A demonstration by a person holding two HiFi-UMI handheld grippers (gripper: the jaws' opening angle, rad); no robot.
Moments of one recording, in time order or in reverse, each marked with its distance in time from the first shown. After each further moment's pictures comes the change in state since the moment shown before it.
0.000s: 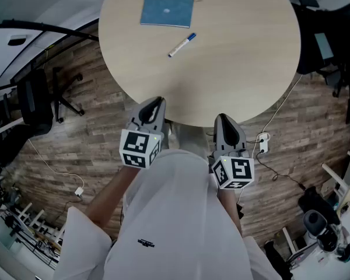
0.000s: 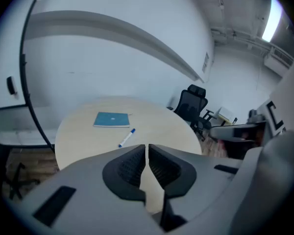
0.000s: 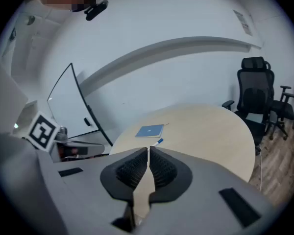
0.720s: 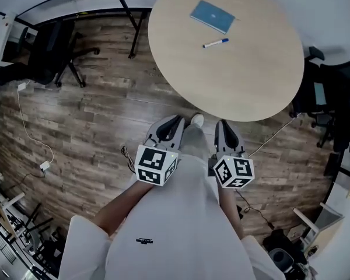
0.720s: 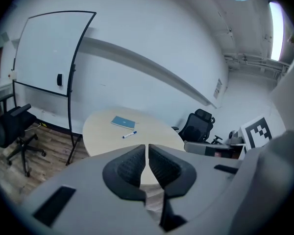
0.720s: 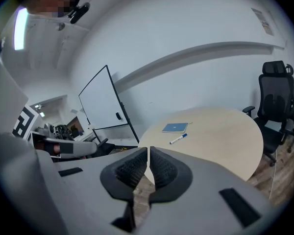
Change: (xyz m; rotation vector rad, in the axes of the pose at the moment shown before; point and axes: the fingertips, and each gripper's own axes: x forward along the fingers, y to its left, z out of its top) left arm -0.227 -0.099 -0.090 -0.226 -0.173 0.096; right arm -0.150 0.120 -0.076 -0.091 0.020 0.183
